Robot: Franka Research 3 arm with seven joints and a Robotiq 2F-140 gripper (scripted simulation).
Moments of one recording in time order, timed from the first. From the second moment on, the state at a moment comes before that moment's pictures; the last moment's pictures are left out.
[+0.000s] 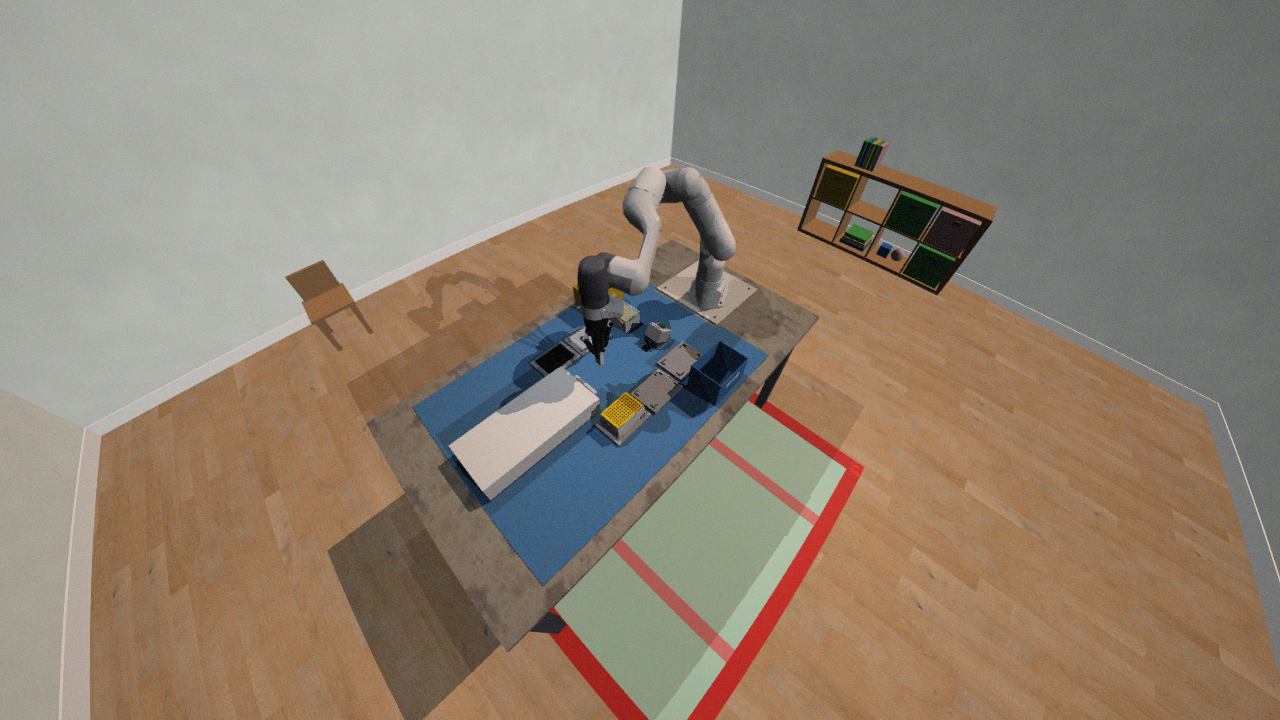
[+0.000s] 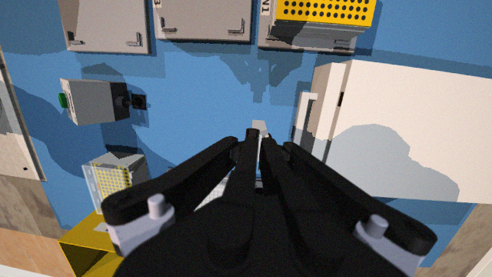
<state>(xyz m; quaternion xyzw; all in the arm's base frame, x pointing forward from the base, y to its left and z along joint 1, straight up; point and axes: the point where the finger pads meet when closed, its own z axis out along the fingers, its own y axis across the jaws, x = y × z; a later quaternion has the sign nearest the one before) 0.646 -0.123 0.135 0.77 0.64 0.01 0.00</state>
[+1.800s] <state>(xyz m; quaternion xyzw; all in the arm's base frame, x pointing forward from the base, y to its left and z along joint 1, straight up) 0.645 -0.123 0.148 0.77 0.64 0.00 0.00</state>
